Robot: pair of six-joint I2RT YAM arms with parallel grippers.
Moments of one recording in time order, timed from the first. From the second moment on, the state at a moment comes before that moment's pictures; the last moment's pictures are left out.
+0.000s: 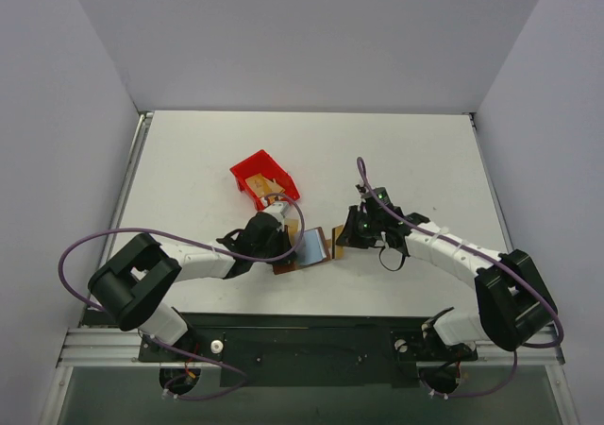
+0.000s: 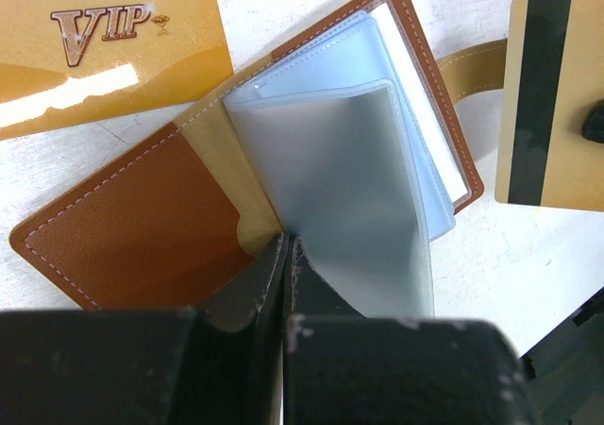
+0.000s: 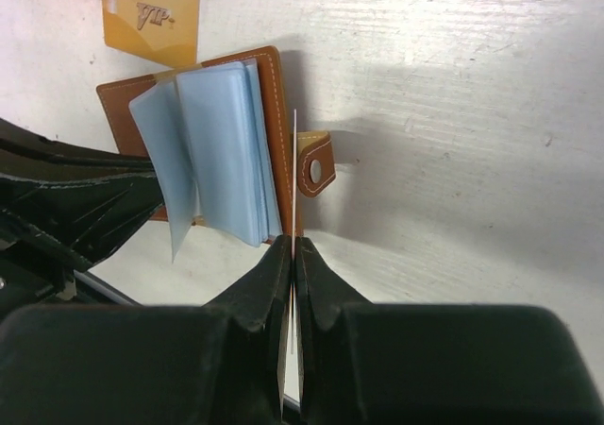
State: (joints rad) left arm -0.77 1.54 0.57 0.23 0.05 -0.63; right arm 0.55 1.37 0.69 -0.21 -0.17 0.66
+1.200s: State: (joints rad) left arm -0.77 1.54 0.57 0.23 0.05 -0.64; right arm 0.66 1.57 0.74 -0.03 -0.37 0.68
